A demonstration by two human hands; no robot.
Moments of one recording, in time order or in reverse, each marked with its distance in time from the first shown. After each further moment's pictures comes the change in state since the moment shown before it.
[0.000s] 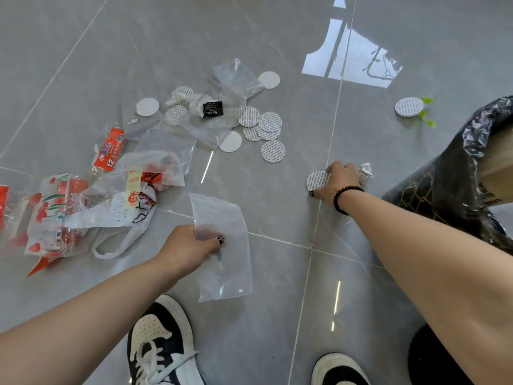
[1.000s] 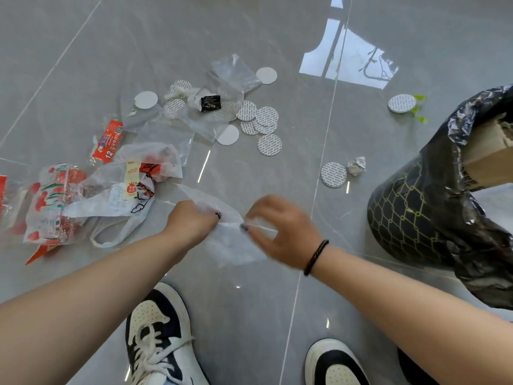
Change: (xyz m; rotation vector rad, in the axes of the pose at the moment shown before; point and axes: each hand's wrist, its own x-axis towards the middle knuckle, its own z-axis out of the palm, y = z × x) left_hand -0.003 0.029 0.004 0.065 0.120 0.014; right_hand -0.142 -0.035 0.035 0.322 0.211 -1.060
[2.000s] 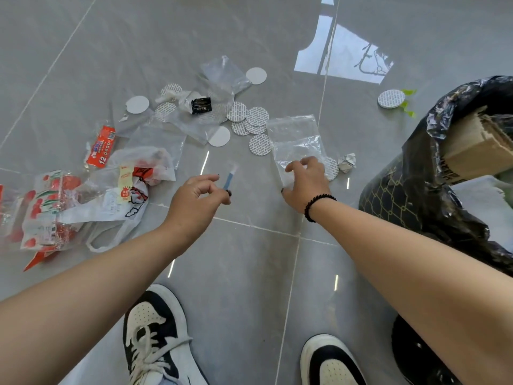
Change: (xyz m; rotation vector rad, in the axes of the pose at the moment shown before) left_hand -0.016 0.037 0.012 -0.127 0.036 0.300; right_hand 0.036 0.080 -0.030 -0.357 -0.256 0.790
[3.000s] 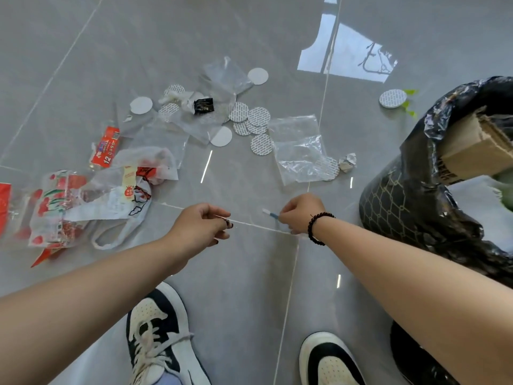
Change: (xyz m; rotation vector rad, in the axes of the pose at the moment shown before) left_hand -0.026 -0.003 -0.004 -0.058 -0.156 -0.346; right_hand -0.032 0.001 0.013 0.426 -0.327 0.286
